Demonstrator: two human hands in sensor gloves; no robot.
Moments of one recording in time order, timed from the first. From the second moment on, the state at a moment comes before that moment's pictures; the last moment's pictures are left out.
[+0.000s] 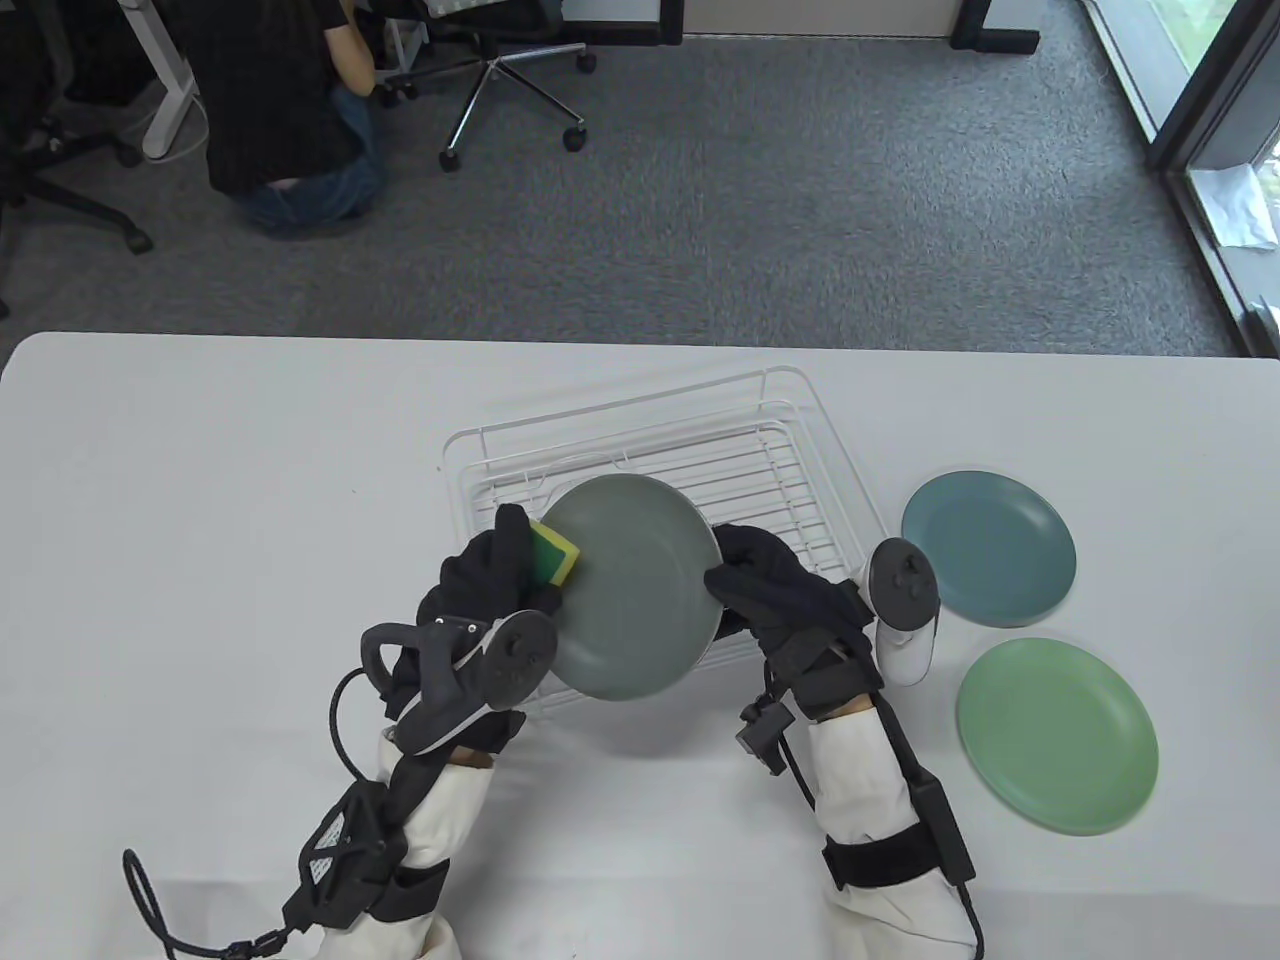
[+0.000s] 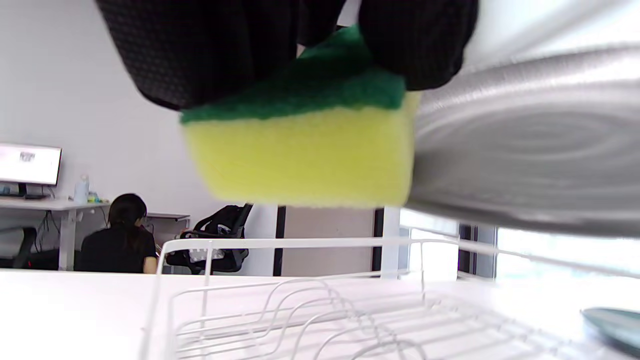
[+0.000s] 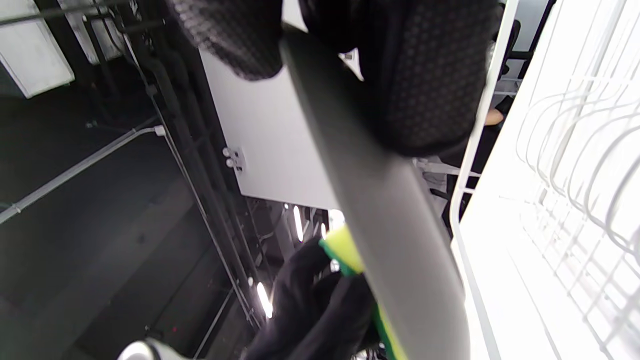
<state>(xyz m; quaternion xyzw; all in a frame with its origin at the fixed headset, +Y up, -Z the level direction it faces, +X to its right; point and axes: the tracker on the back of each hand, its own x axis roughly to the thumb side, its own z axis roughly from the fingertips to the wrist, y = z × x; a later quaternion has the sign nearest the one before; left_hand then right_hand) -0.156 -0.626 -0.259 0.16 -0.09 0.08 0.98 0.141 -0.675 -0.303 0.20 0.03 0.69 0.69</state>
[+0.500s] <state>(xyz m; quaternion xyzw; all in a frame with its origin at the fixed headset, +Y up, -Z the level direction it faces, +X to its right) -0.189 -0.638 -0.269 0.14 -0.08 0.42 0.89 0.149 -0.687 -0.304 0.16 0.02 0.60 0.79</state>
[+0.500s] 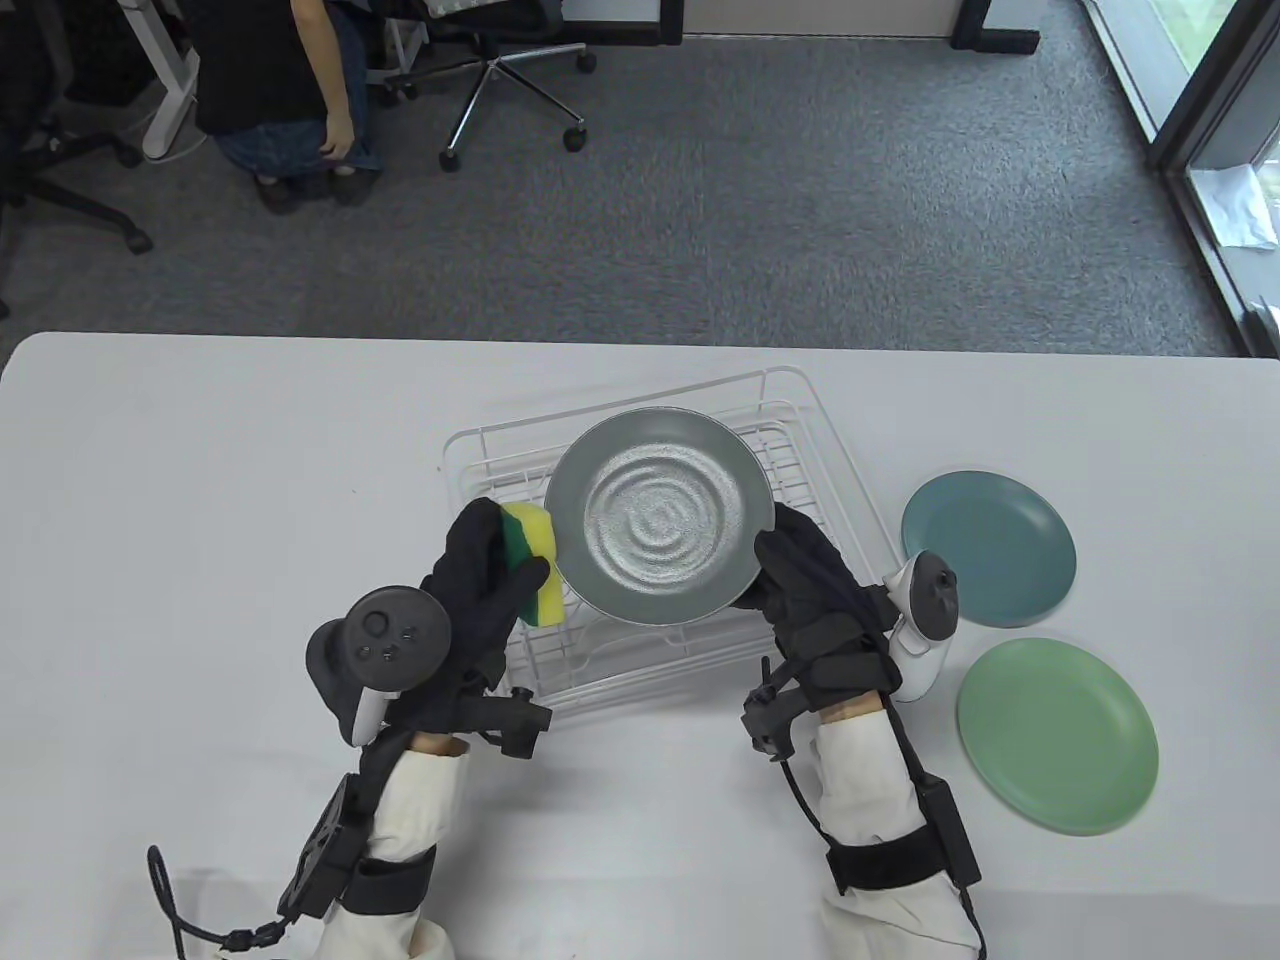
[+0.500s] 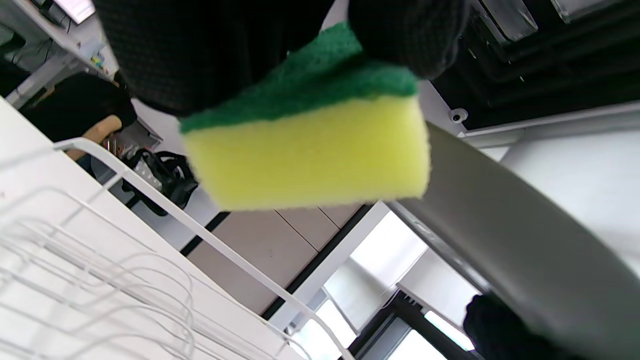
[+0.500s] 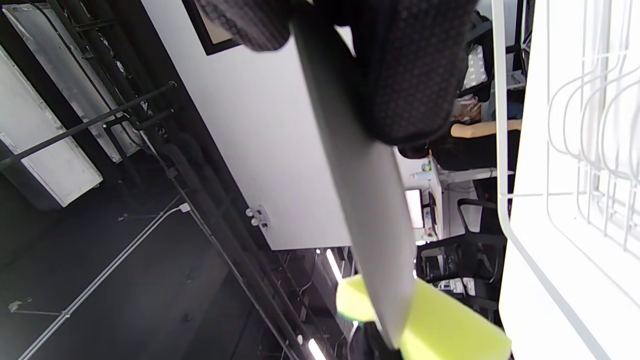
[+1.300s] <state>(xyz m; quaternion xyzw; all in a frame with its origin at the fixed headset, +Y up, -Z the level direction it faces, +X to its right) -0.149 -0.618 -0.238 0.15 -0.19 0.50 0.83 0.127 -0.706 -0.300 0.03 0.03 0.76 0.65</state>
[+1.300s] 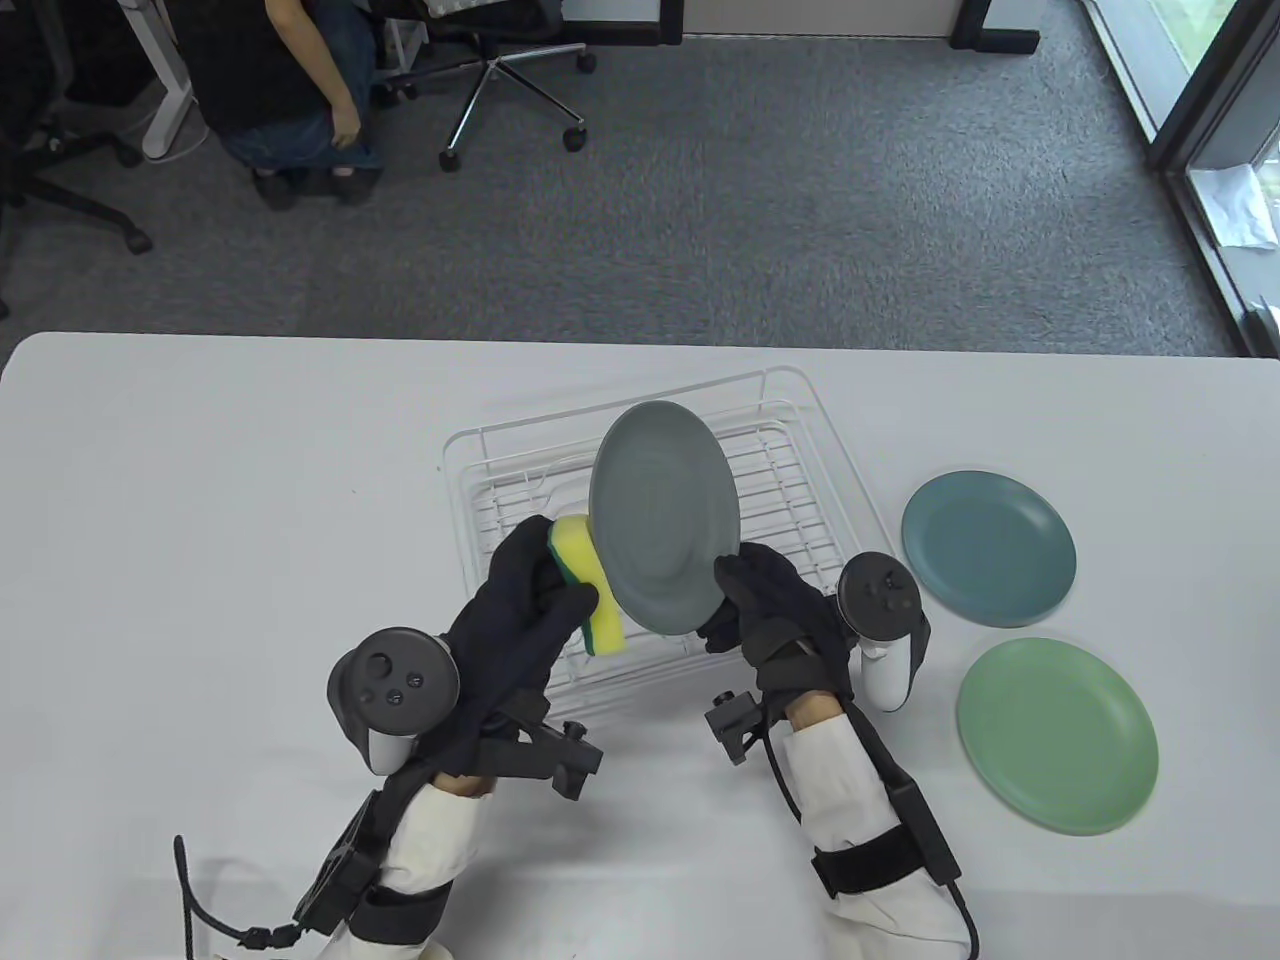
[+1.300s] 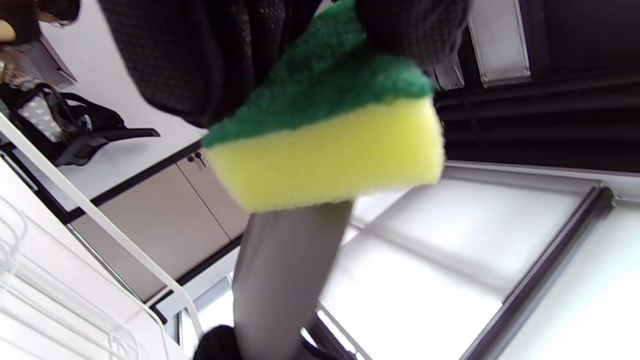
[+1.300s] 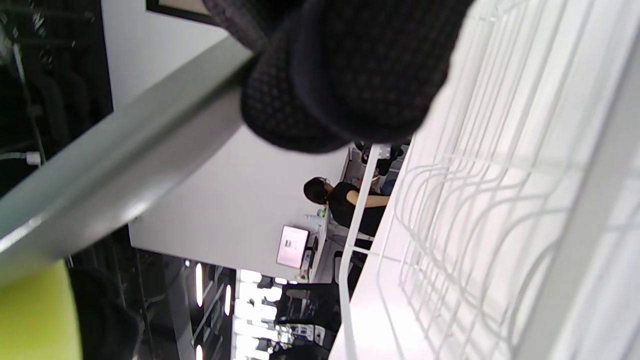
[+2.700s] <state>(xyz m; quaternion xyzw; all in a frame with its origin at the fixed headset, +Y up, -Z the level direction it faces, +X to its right) -0.138 -0.646 -0.255 0.12 -0.15 0.47 0.86 0.084 -0.690 -0.291 0.17 0.08 0.74 0.64</state>
